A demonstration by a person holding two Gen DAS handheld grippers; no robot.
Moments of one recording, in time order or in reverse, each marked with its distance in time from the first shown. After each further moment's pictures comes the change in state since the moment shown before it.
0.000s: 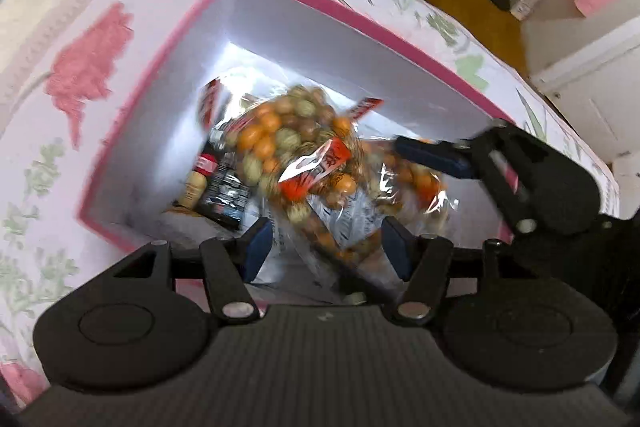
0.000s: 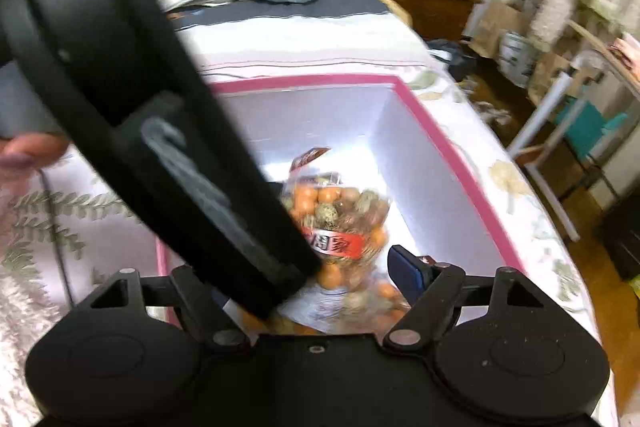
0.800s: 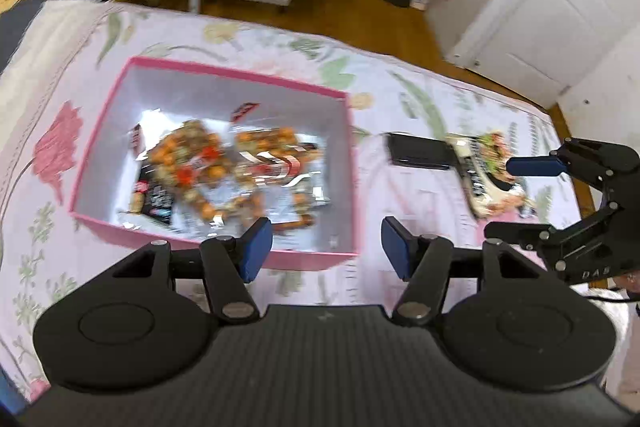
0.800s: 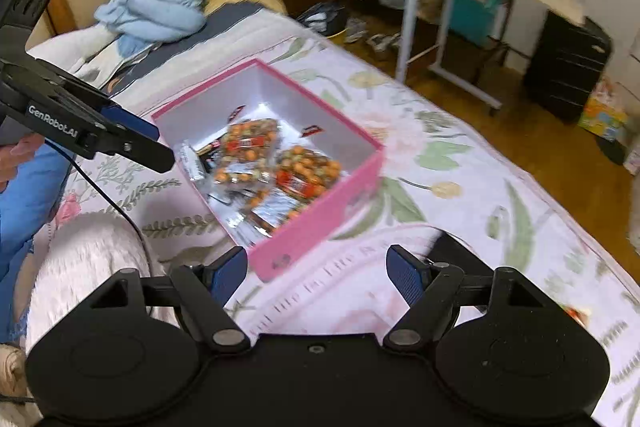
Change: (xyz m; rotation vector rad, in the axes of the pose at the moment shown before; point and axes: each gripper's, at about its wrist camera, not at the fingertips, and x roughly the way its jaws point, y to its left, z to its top) left arm -0.116 -0.106 -0.078 0.332 -0.125 -0.115; right arm -0.213 -0.051 -0.114 0.426 0.029 -0.106
